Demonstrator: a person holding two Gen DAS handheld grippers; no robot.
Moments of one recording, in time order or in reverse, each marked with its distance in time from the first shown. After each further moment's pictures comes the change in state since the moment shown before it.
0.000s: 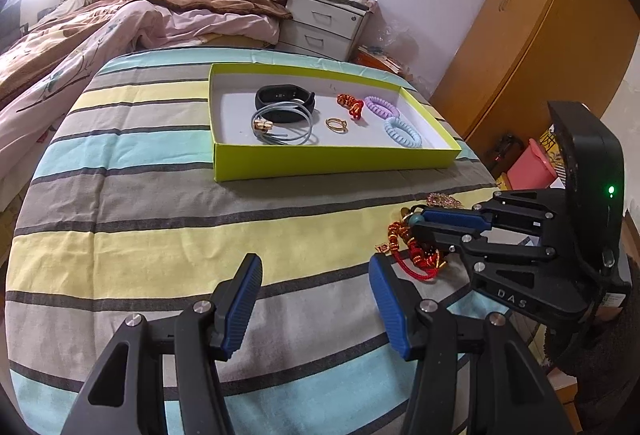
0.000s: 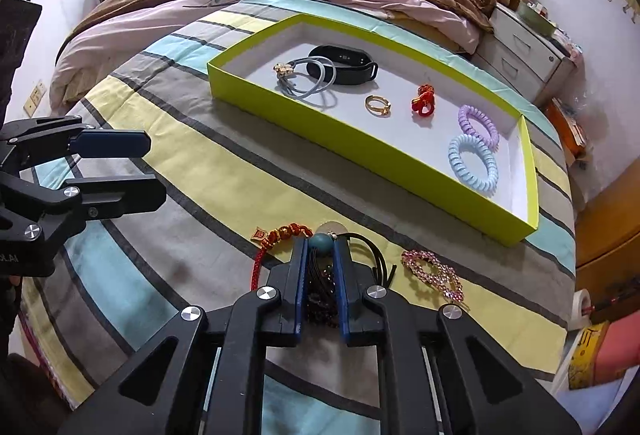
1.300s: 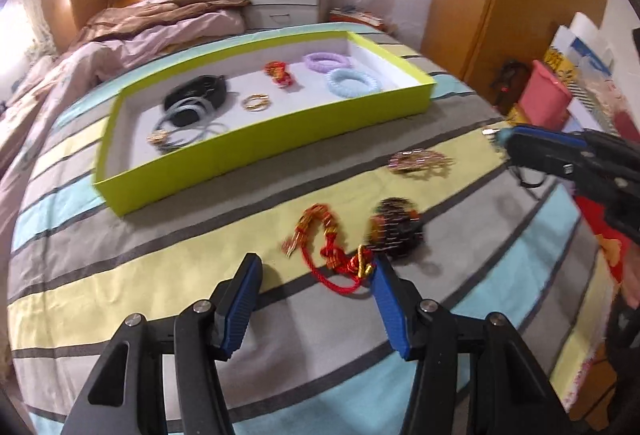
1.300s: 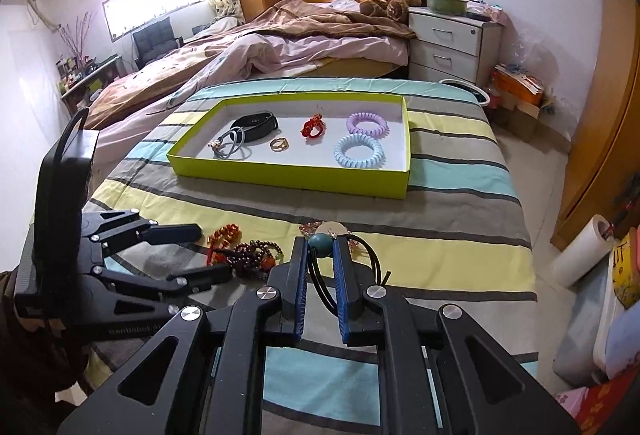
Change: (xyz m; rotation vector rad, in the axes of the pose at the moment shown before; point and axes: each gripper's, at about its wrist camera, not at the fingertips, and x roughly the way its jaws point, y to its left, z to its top) left arm 0.063 -0.077 0.002 0.242 0.103 0.150; right arm -0.071 -0.074 -0.062 0.327 -0.237 0.018
